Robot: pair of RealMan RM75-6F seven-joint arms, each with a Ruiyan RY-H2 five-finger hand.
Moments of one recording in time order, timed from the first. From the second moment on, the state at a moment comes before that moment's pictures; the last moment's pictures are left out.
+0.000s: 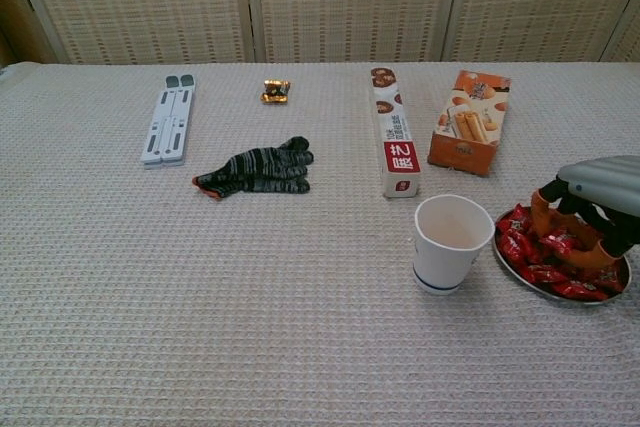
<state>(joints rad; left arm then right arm) -0.11 -1.02 0.01 -1.65 1.52 1.41 -0.05 0.53 -1.40 0.01 -1.49 -1.18 0.93 -0.33</state>
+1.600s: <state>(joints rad) -0.11 -1.01 0.01 -1.65 1.52 1.41 -0.06 0.65 -1.26 0.09 -1.94 -1.09 0.96 -0.51</state>
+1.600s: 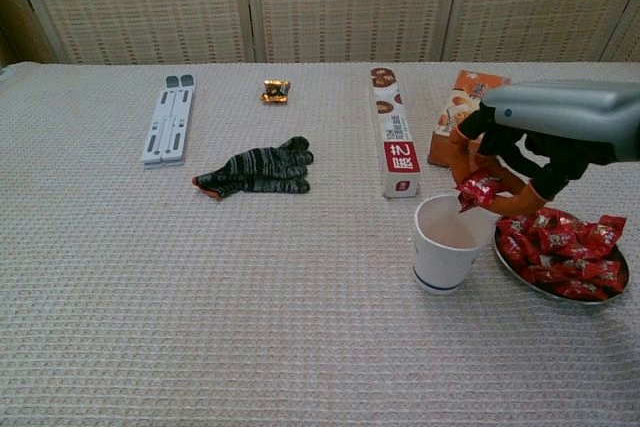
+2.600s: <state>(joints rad) -0.11 -1.01 0.01 -1.66 1.51 1.40 -0.05 0.66 -1.21 0.06 -1.97 -1.10 0.96 -0.45</state>
